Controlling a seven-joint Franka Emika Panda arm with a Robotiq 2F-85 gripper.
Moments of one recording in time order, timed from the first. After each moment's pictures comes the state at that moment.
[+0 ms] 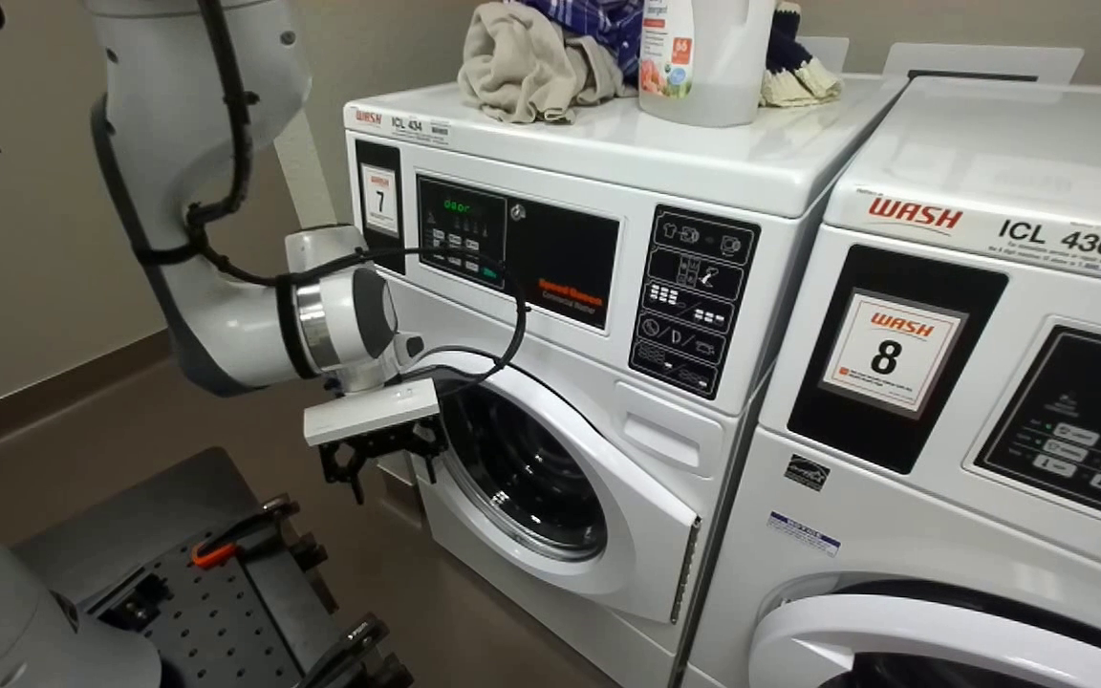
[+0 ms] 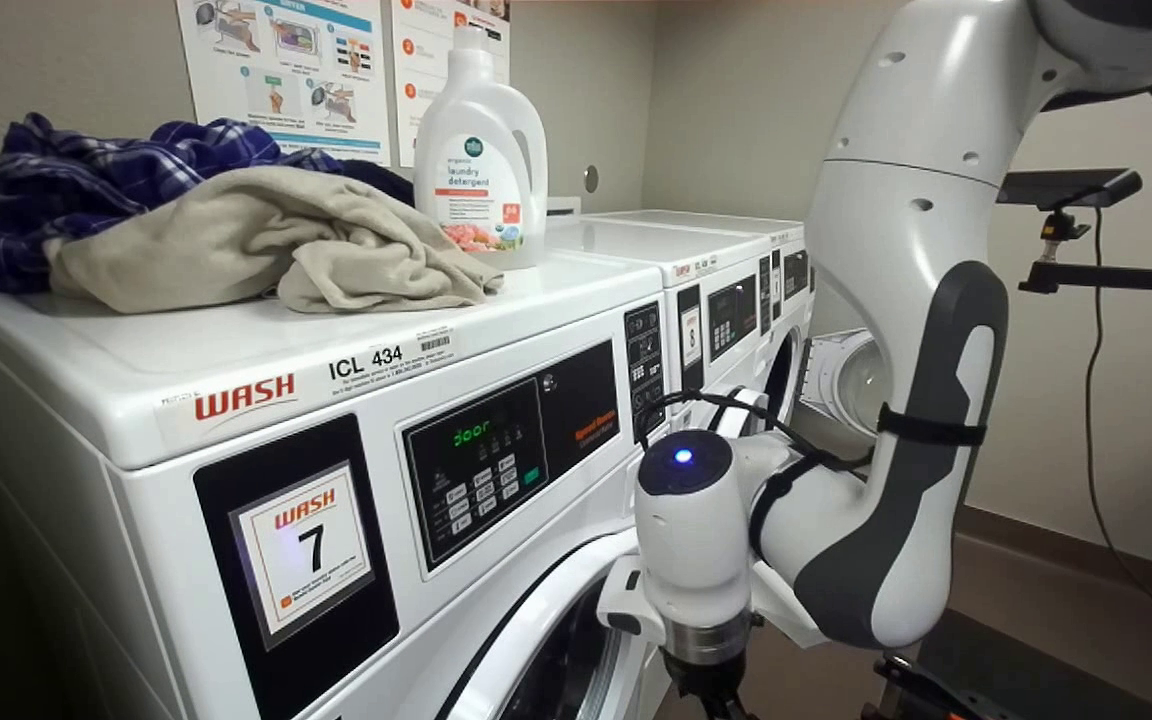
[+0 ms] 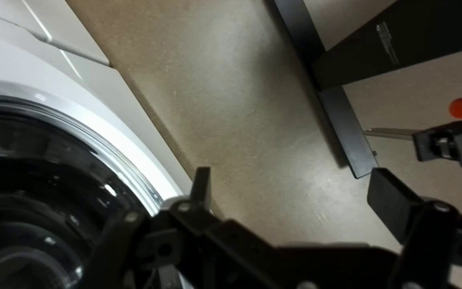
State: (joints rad) arm -0.19 0.38 0.28 -2.66 -0.98 2.77 -0.09
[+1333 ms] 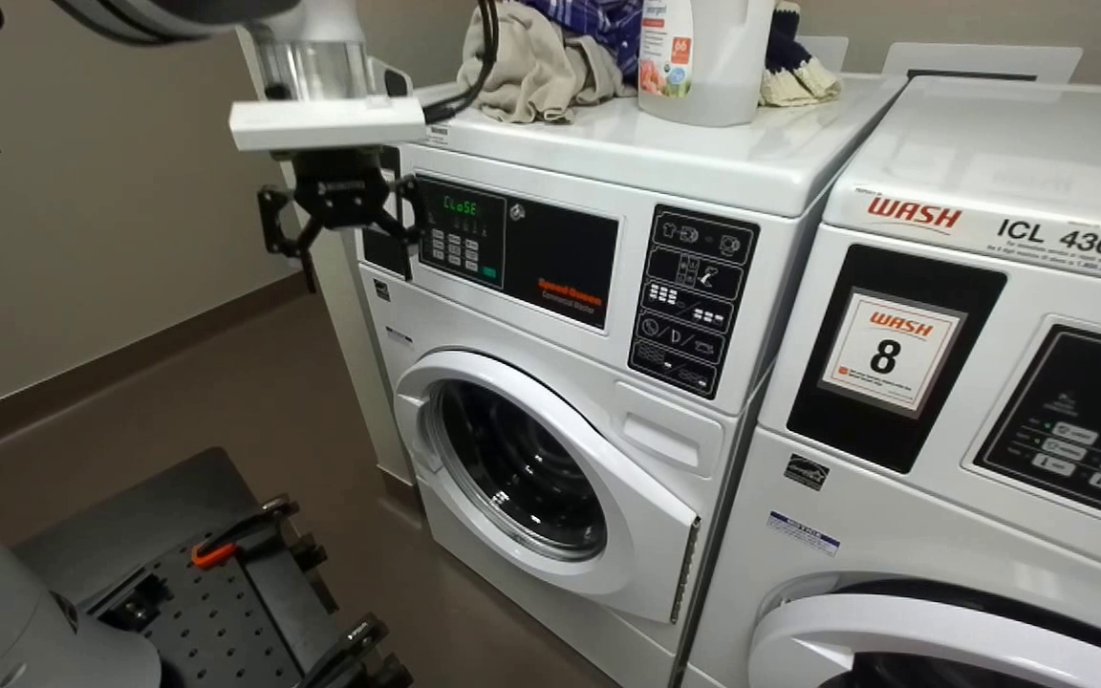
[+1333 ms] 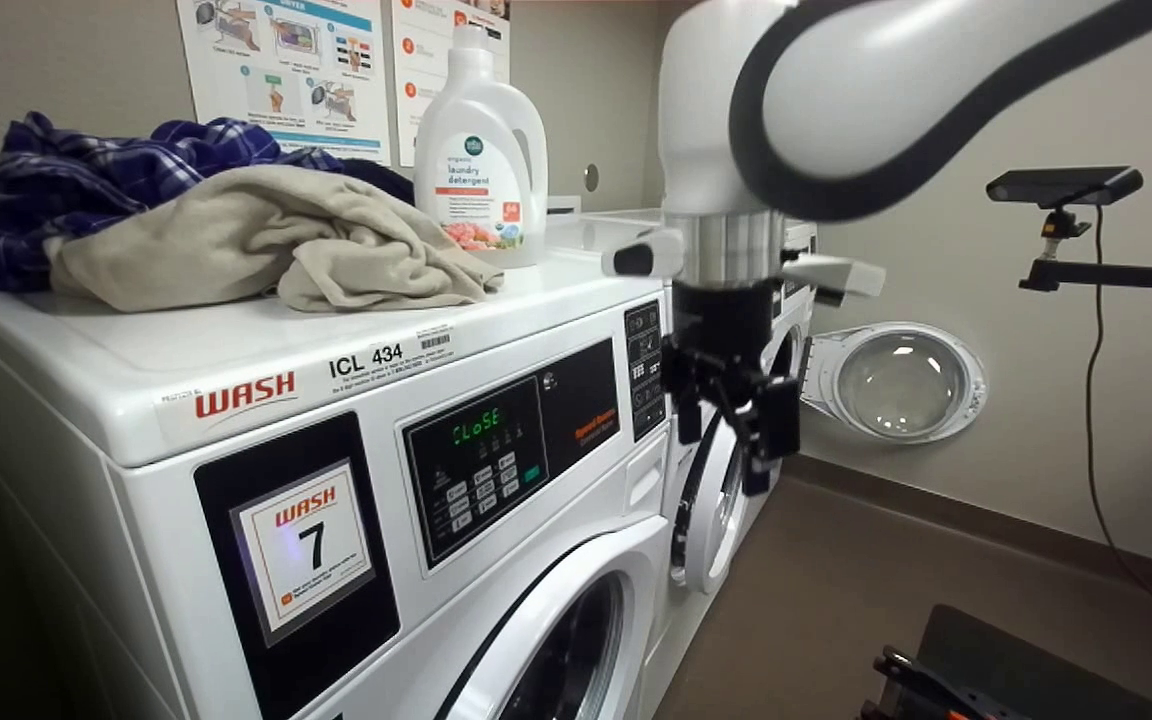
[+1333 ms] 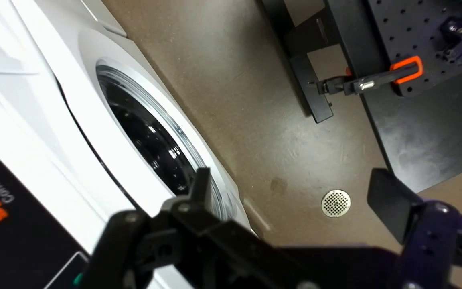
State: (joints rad) arm -0.07 -0.45 0.24 -2.58 0.03 2.05 -0.98
